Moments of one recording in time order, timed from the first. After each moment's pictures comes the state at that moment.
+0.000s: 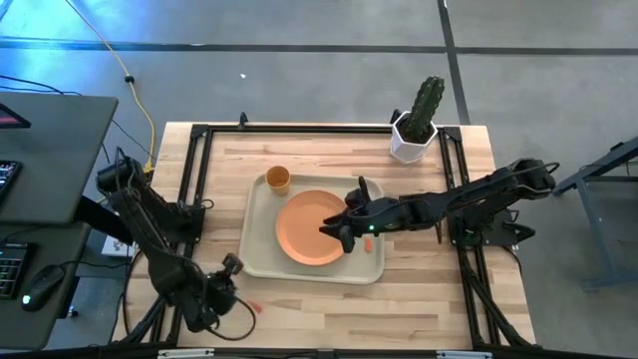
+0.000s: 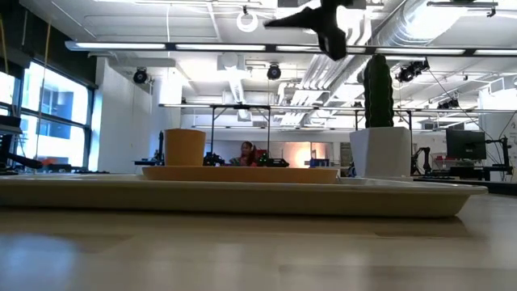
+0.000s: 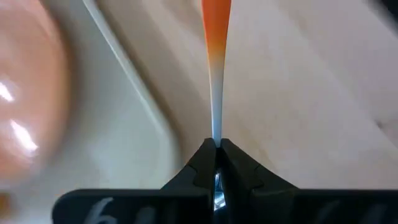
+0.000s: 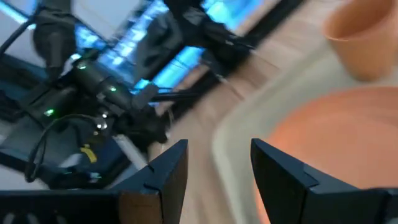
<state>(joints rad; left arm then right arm) -0.99 1.47 1.00 -0.88 -0.36 -0.28 0.23 1.48 0.99 0.14 0.22 0.84</state>
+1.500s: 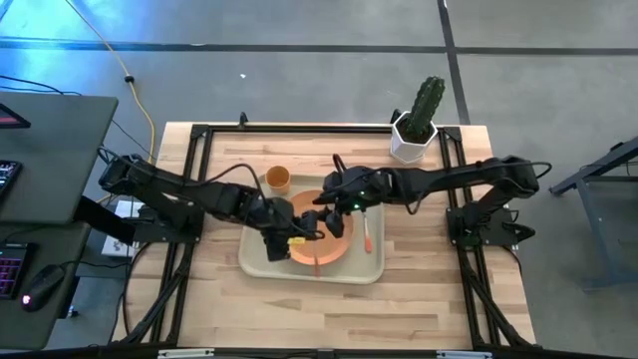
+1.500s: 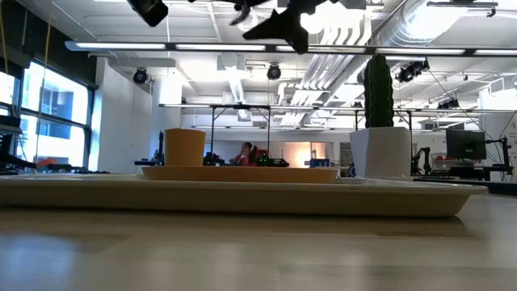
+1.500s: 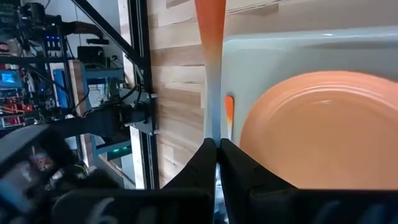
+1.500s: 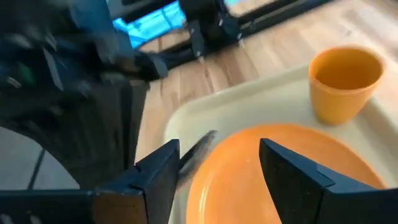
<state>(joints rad) -0.25 1.48 1.26 -0.47 -0.09 1.44 0.04 1.60 1.29 -0.21 -0.03 0.40</state>
